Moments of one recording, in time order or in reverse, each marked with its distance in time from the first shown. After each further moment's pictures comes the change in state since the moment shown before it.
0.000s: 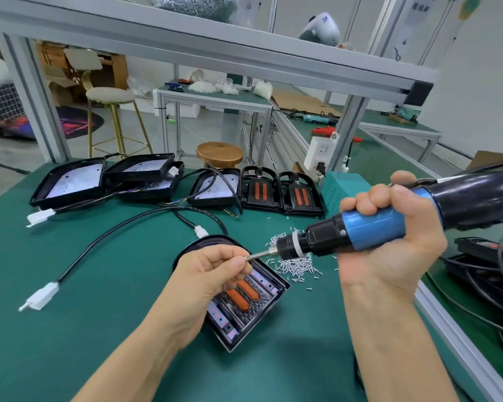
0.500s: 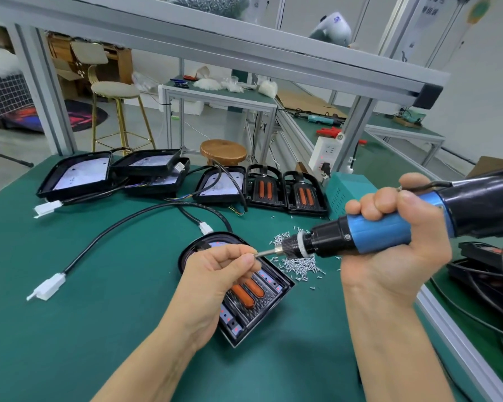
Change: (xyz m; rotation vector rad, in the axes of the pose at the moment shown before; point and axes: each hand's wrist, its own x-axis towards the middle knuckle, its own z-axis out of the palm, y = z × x) left_hand -0.002 -0.009 0.007 -0.091 0.096 0.054; right_hand -0.006 0.004 0.002 -0.092 -0.052 -0.093
